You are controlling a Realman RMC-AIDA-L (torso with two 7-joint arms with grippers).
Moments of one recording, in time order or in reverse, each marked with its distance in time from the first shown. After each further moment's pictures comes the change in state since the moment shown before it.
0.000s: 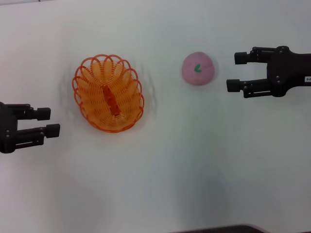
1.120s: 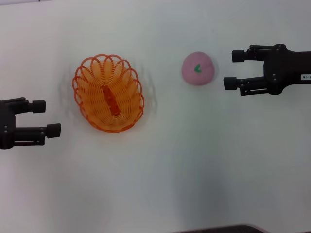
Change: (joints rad) left arm -0.004 -0.003 -0.025 0.001 -0.007 0.003 -0.031; right arm 0.011 0.002 0.000 0.015 0.000 0.019 -0.009
